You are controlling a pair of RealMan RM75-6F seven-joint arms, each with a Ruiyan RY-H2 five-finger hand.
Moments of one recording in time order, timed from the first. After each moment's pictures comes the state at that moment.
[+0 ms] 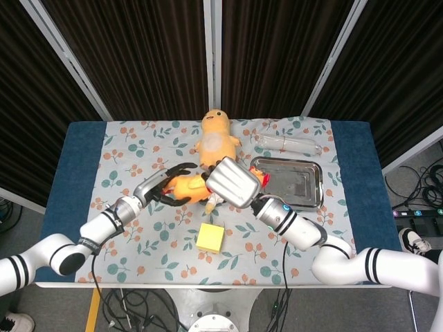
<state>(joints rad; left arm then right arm) -0.76 -1.23 -0.40 -1.67 1.30 0.46 -1.03 1.06 -1.29 0.25 -1.72 -1.35 0.94 -0.72</state>
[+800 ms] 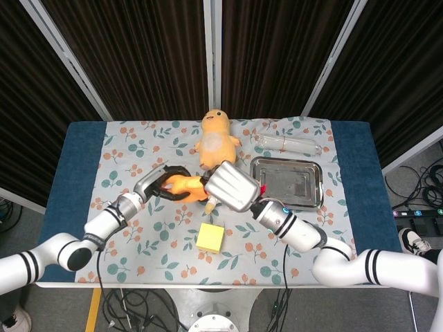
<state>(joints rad) -0.79 -1.29 -0.37 -1.59 1.15 0.50 -0.96 1.06 -1.29 0.23 -1.73 -1.37 0.95 -0.68</state>
